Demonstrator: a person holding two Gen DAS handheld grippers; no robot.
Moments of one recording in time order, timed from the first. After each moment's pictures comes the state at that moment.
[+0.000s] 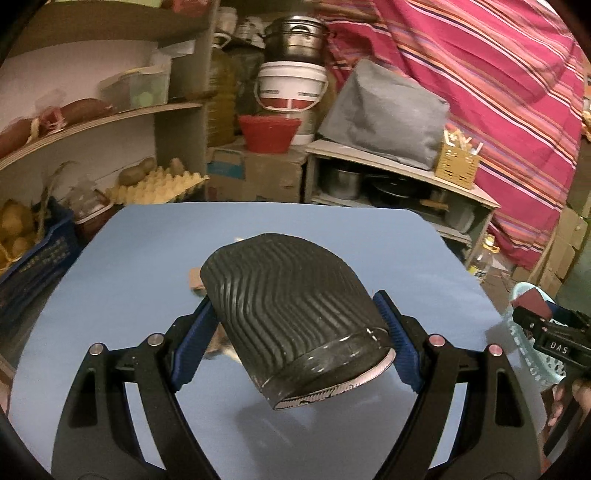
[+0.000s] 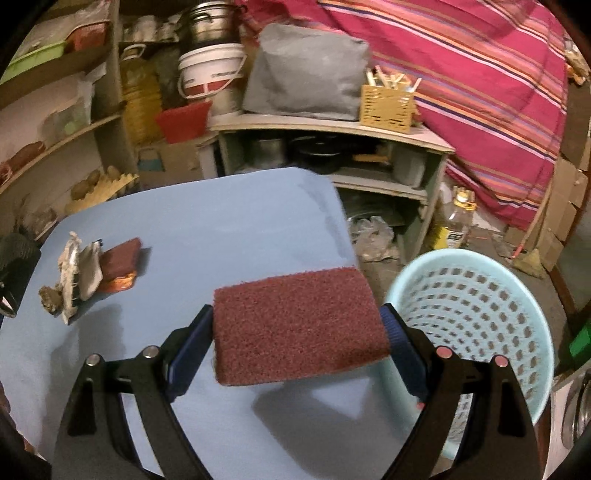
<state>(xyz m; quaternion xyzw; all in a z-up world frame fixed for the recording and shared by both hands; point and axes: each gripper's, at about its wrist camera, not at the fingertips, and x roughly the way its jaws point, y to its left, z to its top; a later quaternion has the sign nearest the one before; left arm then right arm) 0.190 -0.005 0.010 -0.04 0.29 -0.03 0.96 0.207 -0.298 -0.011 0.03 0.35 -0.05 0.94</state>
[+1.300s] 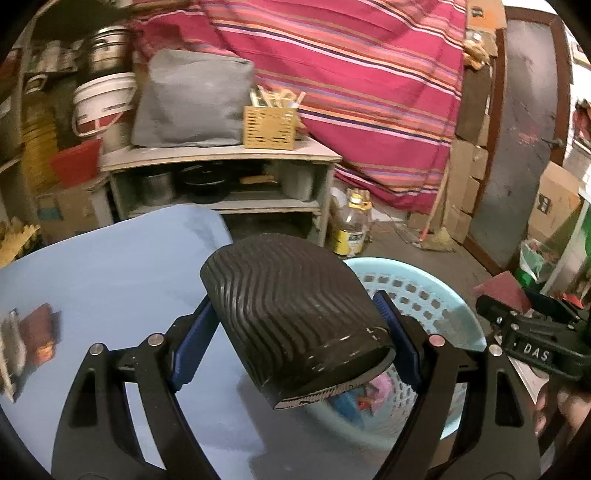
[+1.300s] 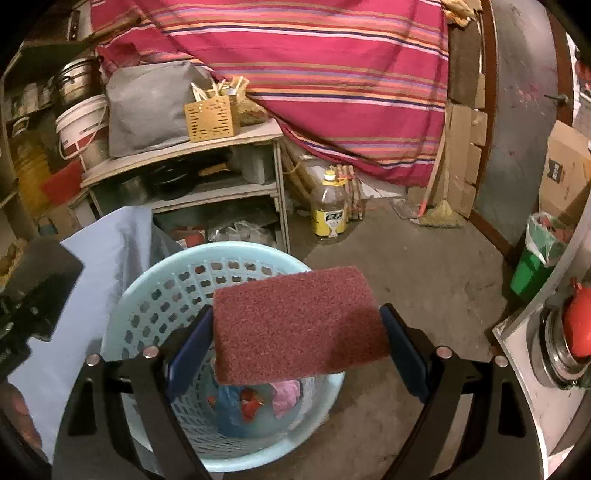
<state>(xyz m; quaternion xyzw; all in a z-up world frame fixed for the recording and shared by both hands) 0.192 -0.329 0.000 0.04 0.29 -0.26 0.92 0.125 -0.532 -0.015 0.11 0.32 -0.22 0.91</state>
